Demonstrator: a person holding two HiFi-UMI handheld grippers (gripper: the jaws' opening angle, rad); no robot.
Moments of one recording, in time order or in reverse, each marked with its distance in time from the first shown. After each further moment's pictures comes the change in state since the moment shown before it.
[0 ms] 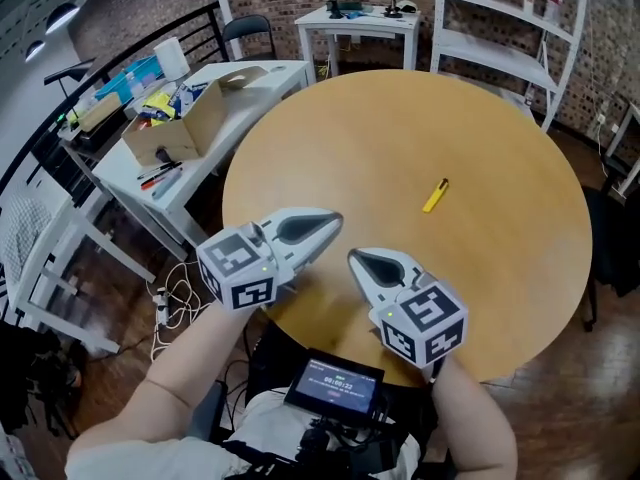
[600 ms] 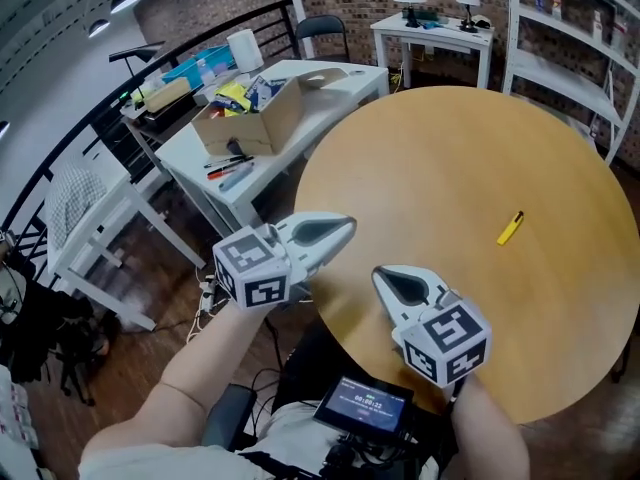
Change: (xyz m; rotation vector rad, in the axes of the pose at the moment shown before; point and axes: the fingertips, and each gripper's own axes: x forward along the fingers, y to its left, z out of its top) left arm -0.086 0.067 -0.009 -0.026 0.044 0.174; right arm 0.063 0.053 0.006 -0.030 0.010 0.169
